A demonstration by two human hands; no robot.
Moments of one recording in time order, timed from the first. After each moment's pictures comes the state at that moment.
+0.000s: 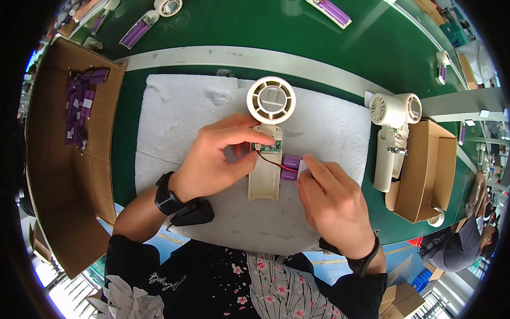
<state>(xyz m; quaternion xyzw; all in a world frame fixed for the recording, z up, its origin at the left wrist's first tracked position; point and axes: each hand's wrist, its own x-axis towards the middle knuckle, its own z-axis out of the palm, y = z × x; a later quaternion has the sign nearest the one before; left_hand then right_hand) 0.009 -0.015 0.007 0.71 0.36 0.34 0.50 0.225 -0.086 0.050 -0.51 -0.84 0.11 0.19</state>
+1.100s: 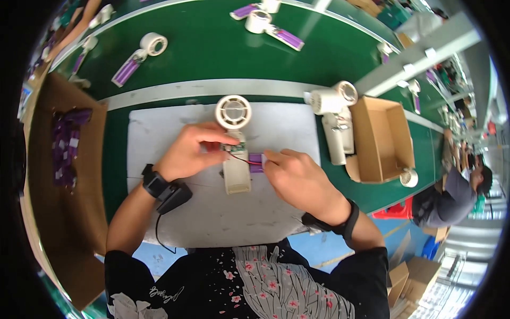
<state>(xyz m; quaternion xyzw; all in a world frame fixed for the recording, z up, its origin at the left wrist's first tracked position) -0.002 0.026 0.006 0.77 0.23 0.25 0.55 0.228 -0.079 0.057 -0.49 -0.86 0.07 0.12</state>
